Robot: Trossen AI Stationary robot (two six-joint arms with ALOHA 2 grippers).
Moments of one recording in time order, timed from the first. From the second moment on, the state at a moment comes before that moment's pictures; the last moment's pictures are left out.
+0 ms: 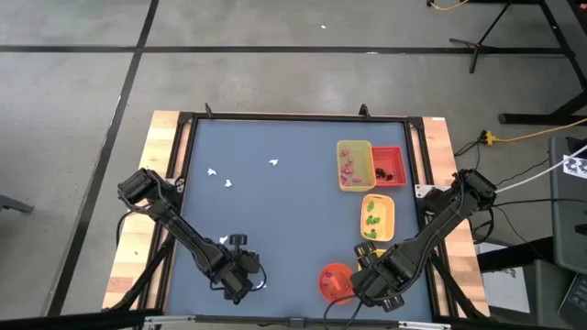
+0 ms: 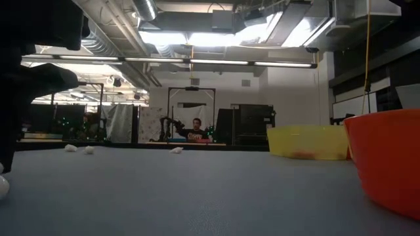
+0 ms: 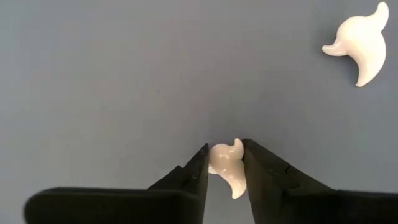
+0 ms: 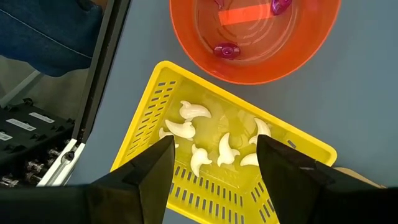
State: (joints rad) left arm -0.72 1.89 1.11 -0.64 -0.25 -0.73; right arm 0.76 1.75 1.44 -1.10 -0.08 0.34
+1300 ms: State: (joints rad) left arm -0.57 1.80 1.11 -0.21 -0.25 -0.64; right arm 0.76 1.55 1.44 -1.31 0.25 0.31
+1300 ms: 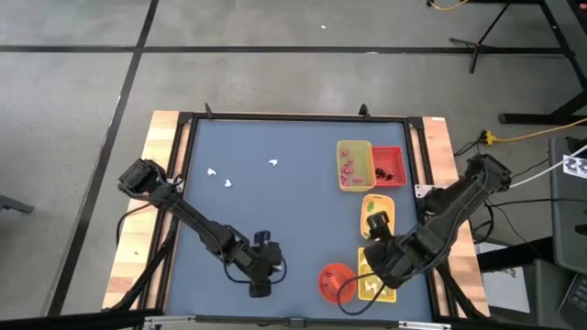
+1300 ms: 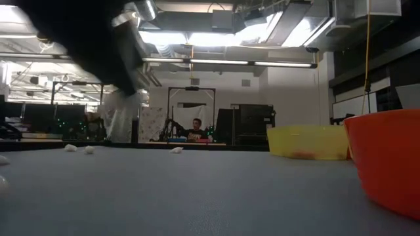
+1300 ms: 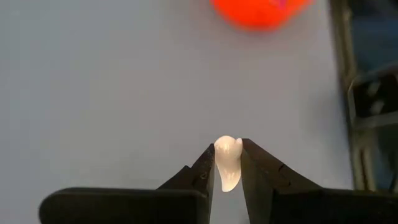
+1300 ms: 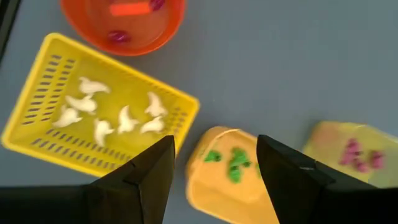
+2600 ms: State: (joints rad) left arm -0.34 2.33 1.65 0.74 -0.16 -0.03; right arm 0.76 1.20 1.44 -1.31 0.64 0.12
